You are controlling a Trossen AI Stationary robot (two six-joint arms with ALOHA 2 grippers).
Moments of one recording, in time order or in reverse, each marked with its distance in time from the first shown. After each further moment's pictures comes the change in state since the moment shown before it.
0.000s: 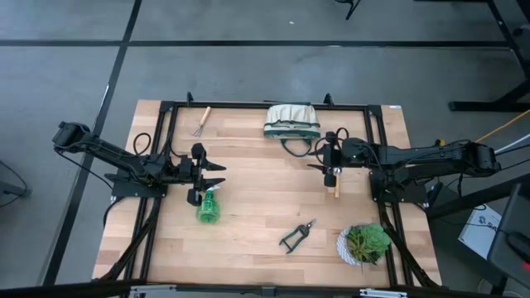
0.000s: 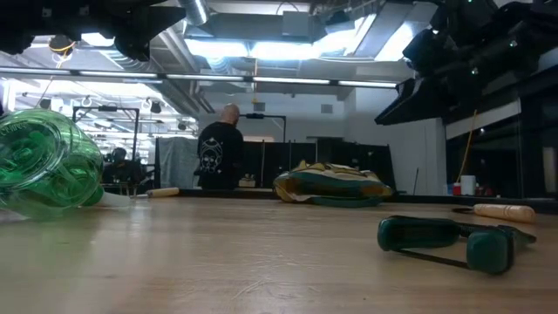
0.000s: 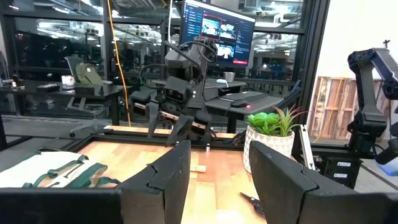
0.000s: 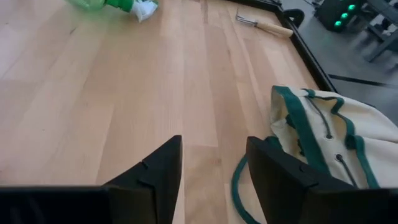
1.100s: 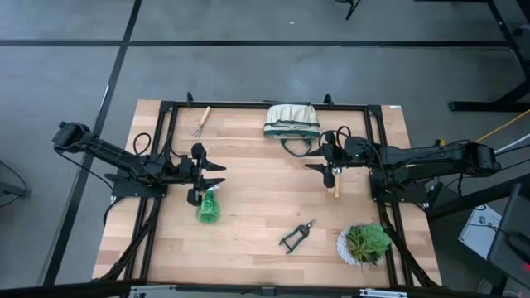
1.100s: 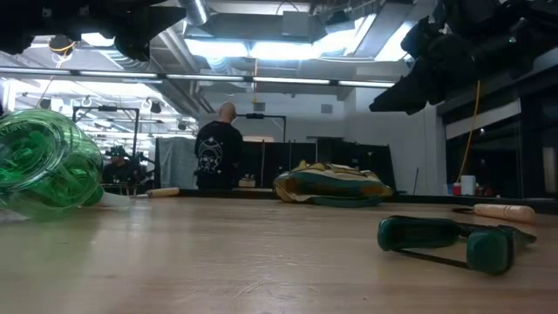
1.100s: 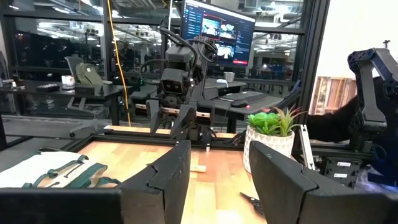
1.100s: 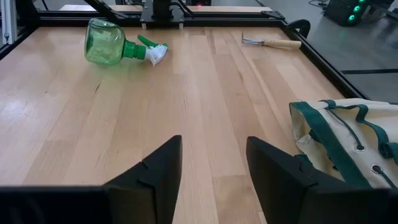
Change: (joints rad) left arm 0.000 0.000 0.000 0.000 0.000 0.000; right arm 0.000 0.000 0.000 0.098 -0.079 0.206
